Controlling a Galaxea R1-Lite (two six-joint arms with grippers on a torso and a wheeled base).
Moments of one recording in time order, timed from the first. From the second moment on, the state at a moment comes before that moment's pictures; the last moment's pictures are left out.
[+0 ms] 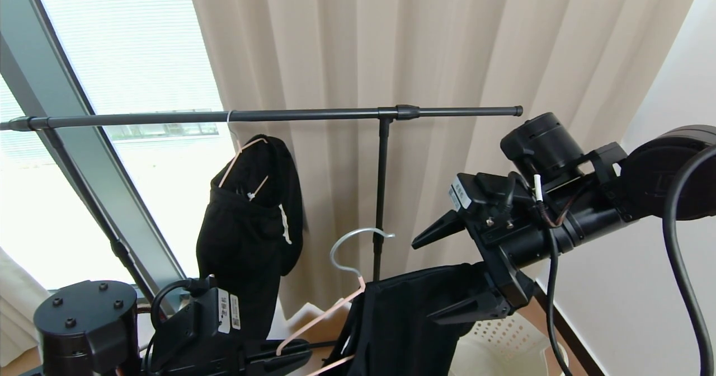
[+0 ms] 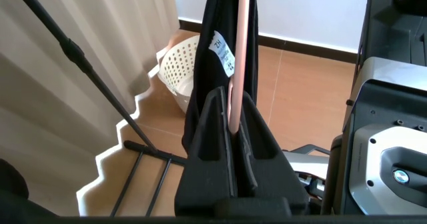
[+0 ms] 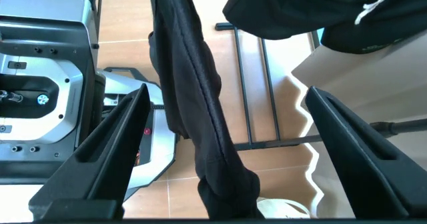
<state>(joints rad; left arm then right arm) -0.56 1.58 -0.12 -1.09 -0.54 0.29 0.51 1.80 -1.30 0.49 0.72 -0.82</state>
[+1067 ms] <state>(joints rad) -0.56 1.58 -0.10 -1.13 -0.54 0.28 0.53 1.82 -1.31 0.47 0.72 -0.81</state>
